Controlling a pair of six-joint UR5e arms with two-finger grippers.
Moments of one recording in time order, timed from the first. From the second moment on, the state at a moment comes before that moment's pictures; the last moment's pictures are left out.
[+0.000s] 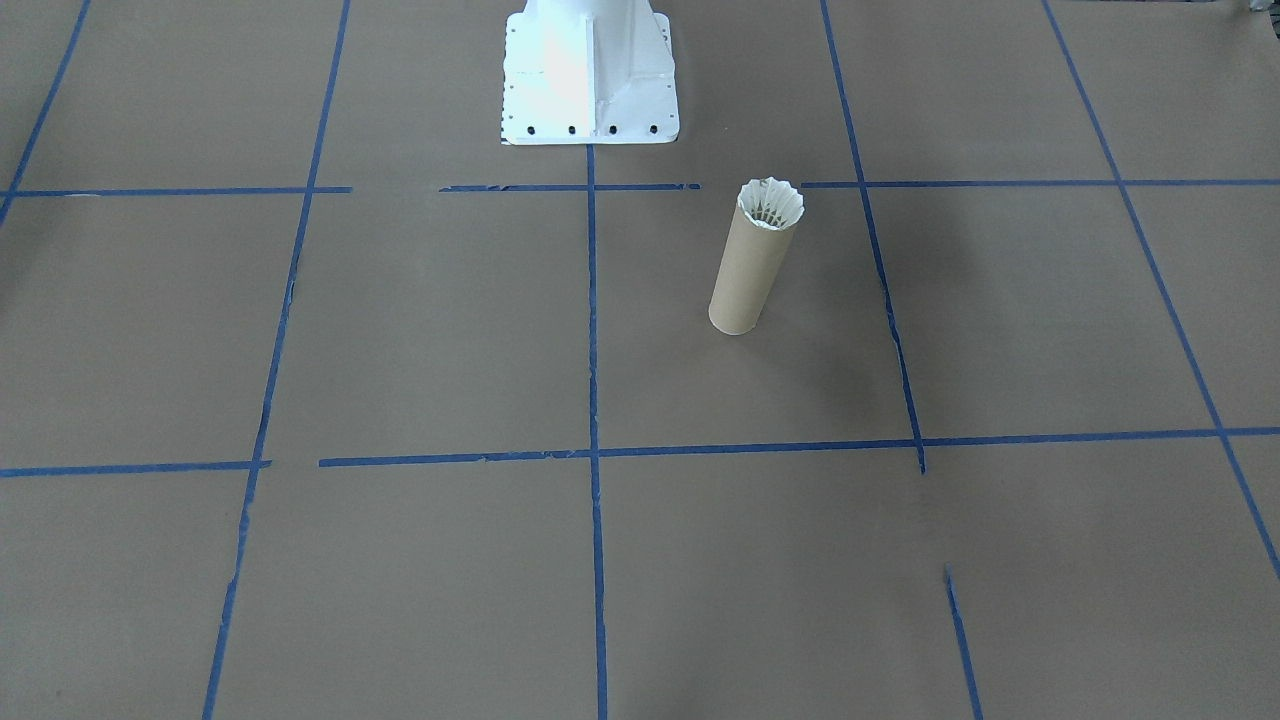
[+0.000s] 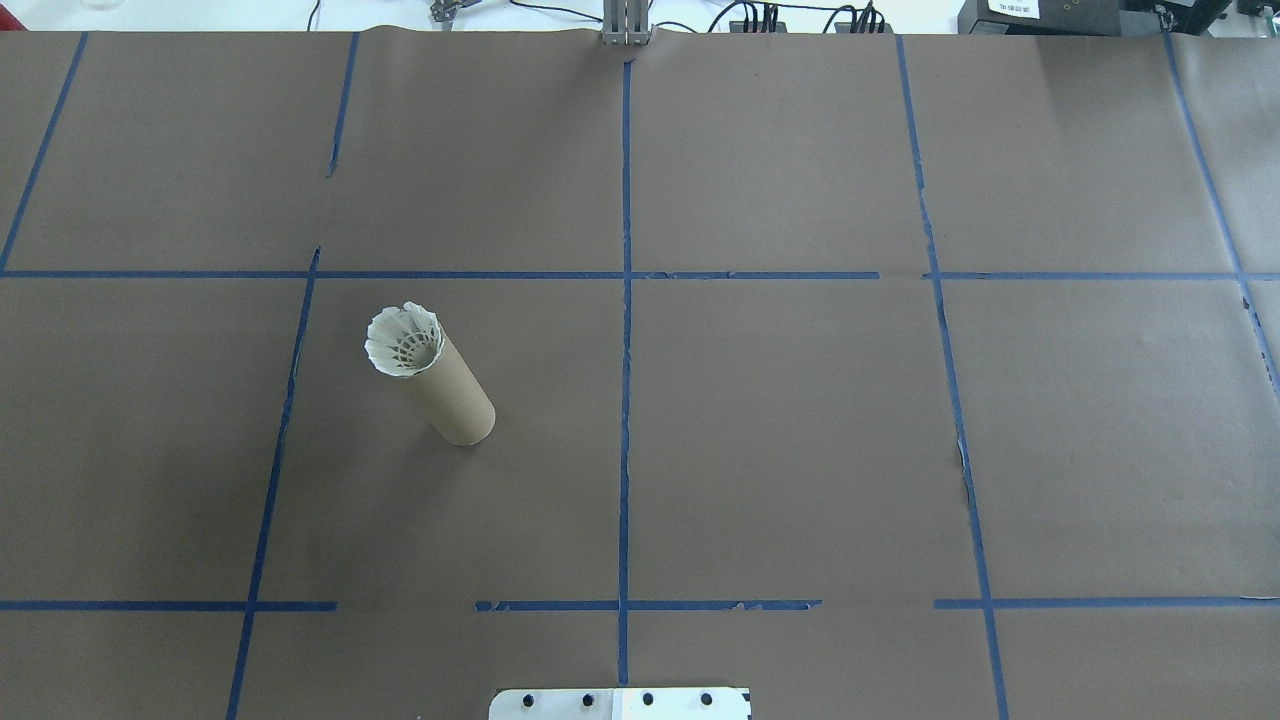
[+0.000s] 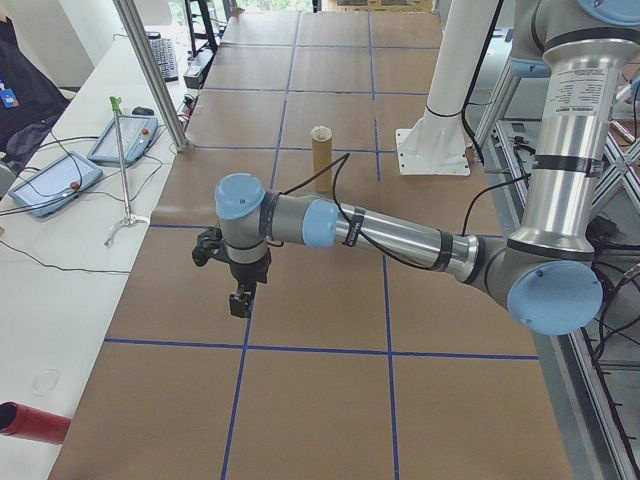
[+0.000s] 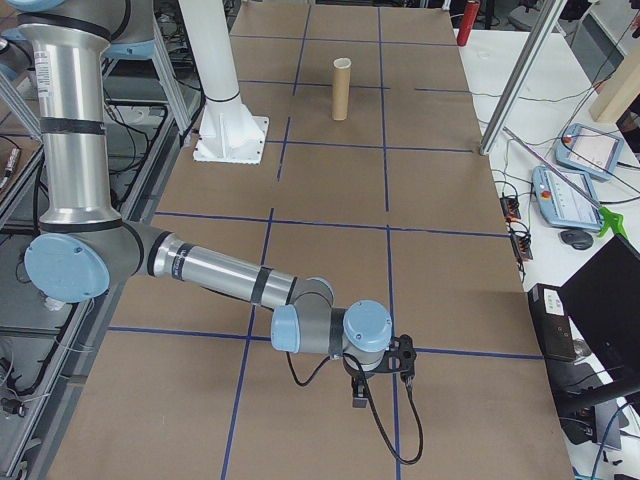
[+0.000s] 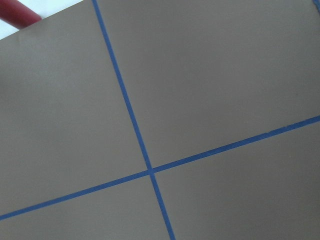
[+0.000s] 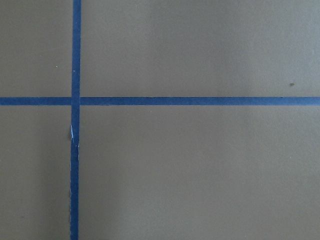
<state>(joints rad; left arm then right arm) -1.55 -1.62 -1.70 -1.50 -2.28 0.14 1.62 -1.56 1.31 -1.31 2.33 -0.01</state>
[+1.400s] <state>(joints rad) -1.59 -1.54 -1.62 -1.58 -2.30 0.13 1.62 -1.56 1.31 -1.31 2.33 -0.01</state>
